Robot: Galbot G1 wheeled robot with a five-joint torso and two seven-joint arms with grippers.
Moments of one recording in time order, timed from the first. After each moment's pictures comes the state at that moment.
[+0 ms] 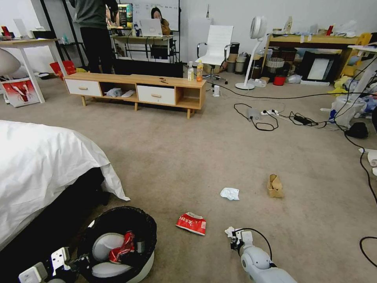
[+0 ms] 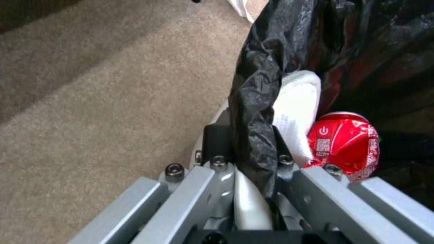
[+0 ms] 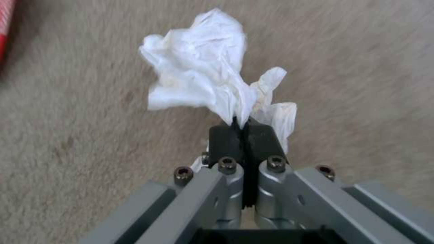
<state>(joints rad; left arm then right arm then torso) 1.62 -1.45 -0.94 -2.12 -0.75 0.72 -0.18 -0.90 1.24 0.02 1.06 0.55 -0.35 0.21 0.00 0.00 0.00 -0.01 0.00</state>
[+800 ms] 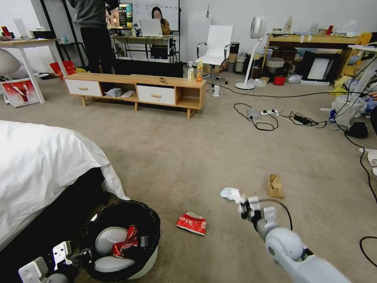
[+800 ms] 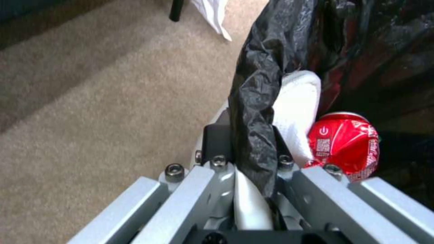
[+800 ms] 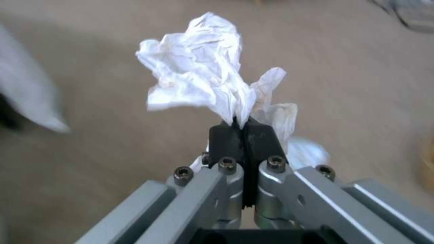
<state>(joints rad) 1.63 -1.42 -0.93 -2.20 -0.82 0.73 -0.23 -0.96 0.88 0.06 1.93 0.82 -0.39 0.33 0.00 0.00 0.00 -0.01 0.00</state>
